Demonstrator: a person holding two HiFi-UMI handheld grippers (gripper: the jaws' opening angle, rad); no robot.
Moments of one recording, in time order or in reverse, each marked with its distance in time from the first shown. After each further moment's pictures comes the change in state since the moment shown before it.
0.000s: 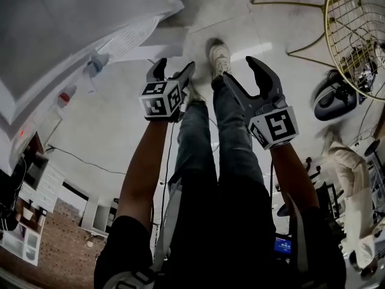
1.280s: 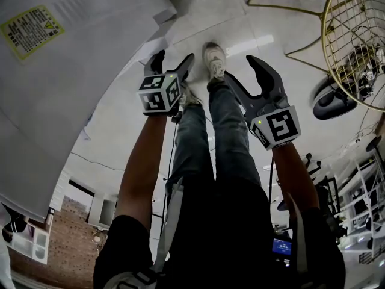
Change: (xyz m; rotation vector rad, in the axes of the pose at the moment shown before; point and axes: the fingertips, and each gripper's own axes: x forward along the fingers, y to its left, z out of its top) left arm 0.056 -0.008 0.060 0.020 0.012 -0.007; right arm 0.024 -0.057 0.018 0.025 0.028 0.000
